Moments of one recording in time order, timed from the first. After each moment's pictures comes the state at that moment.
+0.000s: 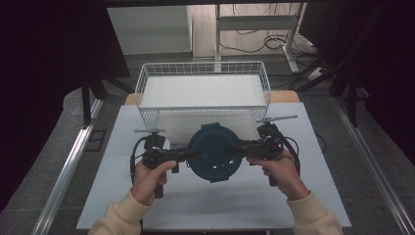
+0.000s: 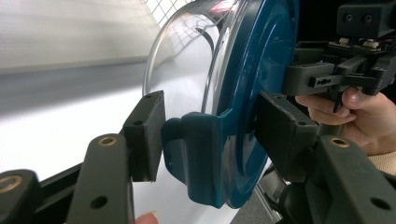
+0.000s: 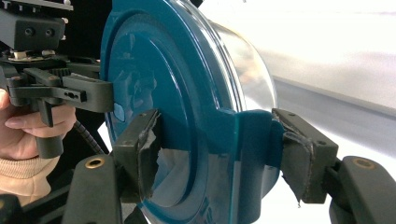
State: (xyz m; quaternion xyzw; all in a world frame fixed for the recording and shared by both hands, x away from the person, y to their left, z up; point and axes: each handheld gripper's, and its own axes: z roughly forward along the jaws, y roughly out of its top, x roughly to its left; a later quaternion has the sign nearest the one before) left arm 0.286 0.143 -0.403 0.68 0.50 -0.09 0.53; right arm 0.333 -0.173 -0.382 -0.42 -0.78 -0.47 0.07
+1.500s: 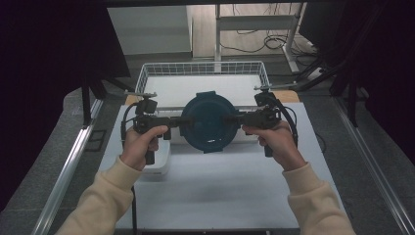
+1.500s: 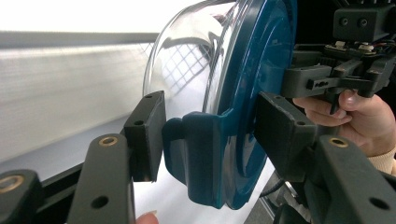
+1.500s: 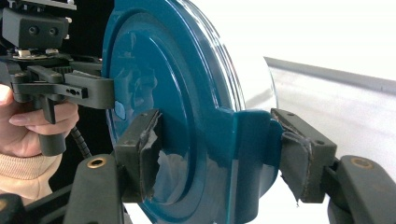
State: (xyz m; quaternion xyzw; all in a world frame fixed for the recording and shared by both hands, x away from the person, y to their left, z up) left arm 0.338 0.165 -0.338 0.68 0.48 -0.08 0.54; right arm 0.376 -0.156 -0.321 -0.41 -0.77 -0.49 0.06
